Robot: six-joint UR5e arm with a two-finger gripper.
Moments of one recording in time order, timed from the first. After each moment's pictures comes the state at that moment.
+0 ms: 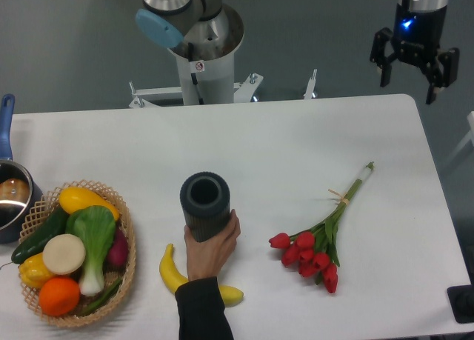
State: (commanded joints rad) arm 3.05 -1.64 -1.67 -1.11 1.30 1.84
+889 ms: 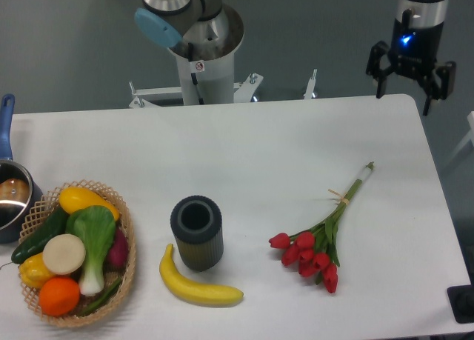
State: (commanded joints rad) arm 2.98 -1.71 -1.72 -1.00 1.32 1.57
